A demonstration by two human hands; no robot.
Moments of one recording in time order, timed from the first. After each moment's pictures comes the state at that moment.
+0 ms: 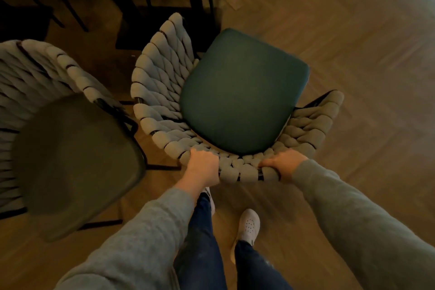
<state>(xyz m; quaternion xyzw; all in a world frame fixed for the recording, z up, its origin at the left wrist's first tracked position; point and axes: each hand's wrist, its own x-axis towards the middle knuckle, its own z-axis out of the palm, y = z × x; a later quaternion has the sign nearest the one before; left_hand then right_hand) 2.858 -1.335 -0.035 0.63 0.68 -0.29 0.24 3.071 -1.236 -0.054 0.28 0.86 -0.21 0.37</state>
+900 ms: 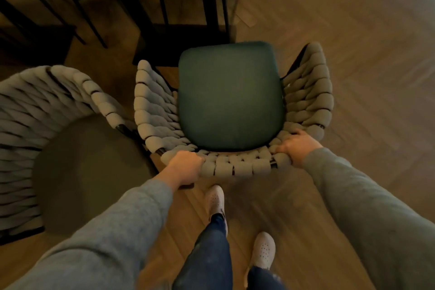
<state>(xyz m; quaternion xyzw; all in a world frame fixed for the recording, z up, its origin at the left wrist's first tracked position) 2.737 -1.303 -0.034 0.69 0.63 -0.29 0.22 3.008 -1.148 -0.040 0.27 0.89 -0.06 0.36</state>
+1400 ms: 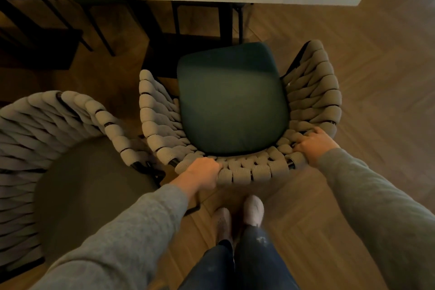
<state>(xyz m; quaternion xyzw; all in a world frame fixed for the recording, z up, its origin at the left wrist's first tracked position) 2.662 -1.217 -0.045 0.68 0.64 -0.20 0.31 2.923 -1.043 -0.043 0.29 0.87 0.02 0.39</state>
